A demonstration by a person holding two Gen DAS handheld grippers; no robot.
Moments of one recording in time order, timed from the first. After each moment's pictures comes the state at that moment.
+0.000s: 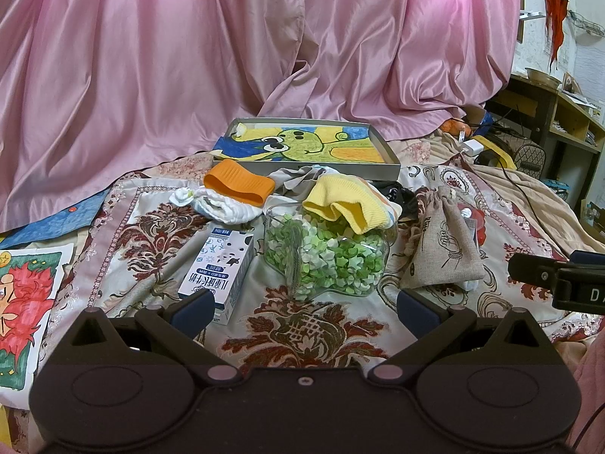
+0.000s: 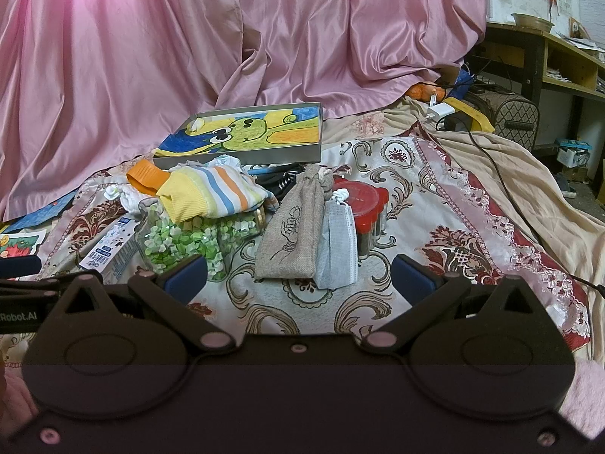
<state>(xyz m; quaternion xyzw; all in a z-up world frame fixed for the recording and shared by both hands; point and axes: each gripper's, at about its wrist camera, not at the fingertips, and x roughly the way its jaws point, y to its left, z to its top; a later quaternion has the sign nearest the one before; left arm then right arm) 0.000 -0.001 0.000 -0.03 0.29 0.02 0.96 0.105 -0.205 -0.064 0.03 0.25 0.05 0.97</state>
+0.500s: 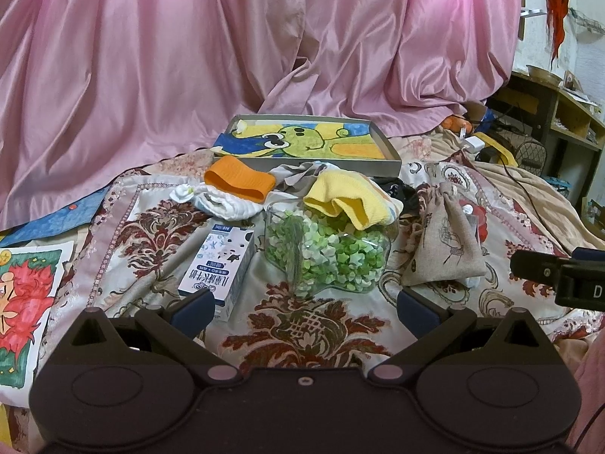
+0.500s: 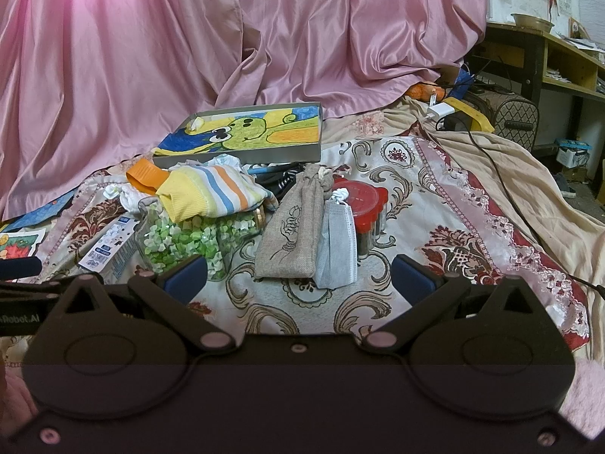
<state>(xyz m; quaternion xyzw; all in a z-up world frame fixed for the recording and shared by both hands) 0.000 0.002 -0.003 -0.03 0.29 0.01 0.96 0.105 -0.205 -0.062 0.03 0.25 0.05 0.97</state>
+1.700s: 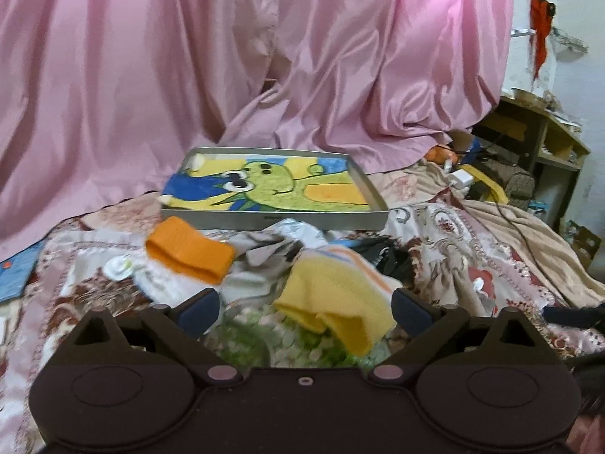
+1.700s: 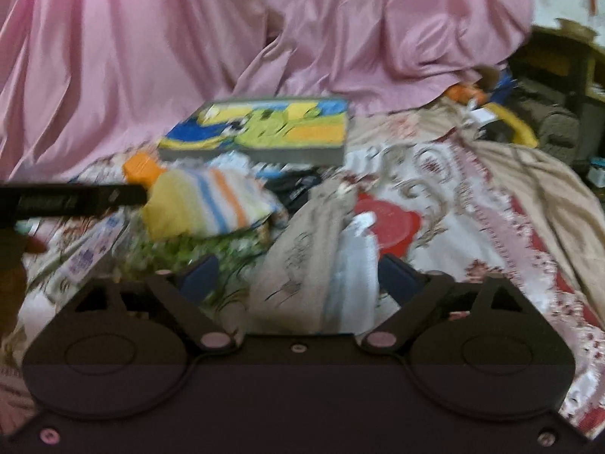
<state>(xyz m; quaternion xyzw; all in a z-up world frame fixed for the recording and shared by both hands) 0.123 0.011 0.004 -0.04 0.26 -0.05 0.96 0.179 -0.206 -0.074 -0.01 0.27 0.11 0.96</state>
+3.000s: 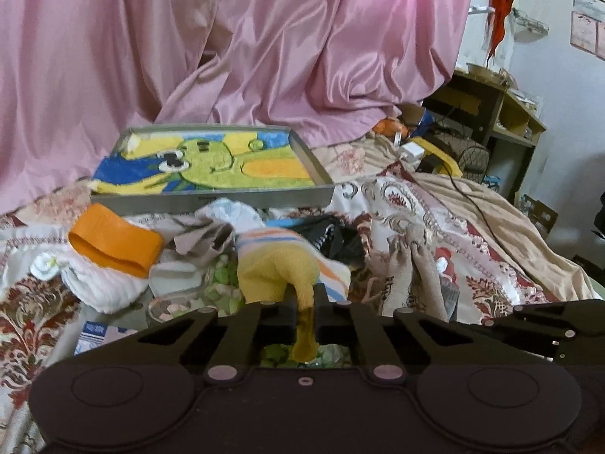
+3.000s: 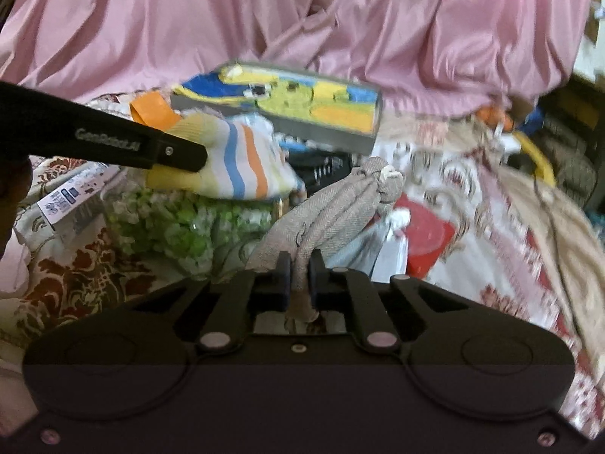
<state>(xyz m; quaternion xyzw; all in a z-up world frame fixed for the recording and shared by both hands) 0.142 -0.012 -0.011 -0.04 0.29 -0.13 0.95 0.187 -0.158 -0.094 -0.12 0.26 0.11 0.95</state>
